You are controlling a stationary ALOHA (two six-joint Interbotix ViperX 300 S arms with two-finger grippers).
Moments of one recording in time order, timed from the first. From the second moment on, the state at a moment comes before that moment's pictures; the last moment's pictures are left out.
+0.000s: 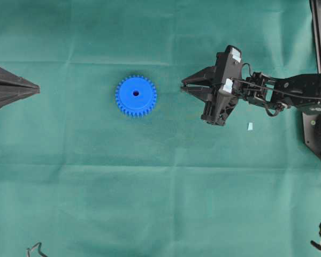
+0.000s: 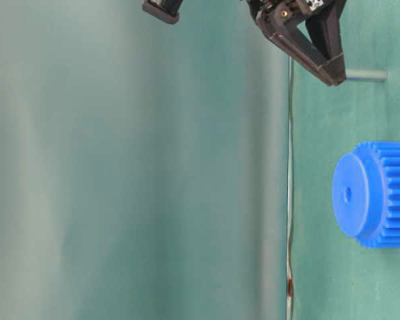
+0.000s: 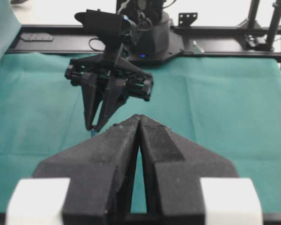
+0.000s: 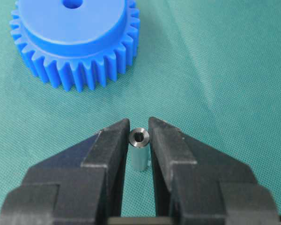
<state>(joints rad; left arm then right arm) 0.00 -0.96 1.17 0.01 -0.24 0.00 -0.15 0.04 1.03 0.23 -0.59 0.00</state>
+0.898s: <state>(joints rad) 0.00 -0.96 1.17 0.01 -0.24 0.00 -0.16 -0.13 0.97 0.23 -0.36 -0.01</state>
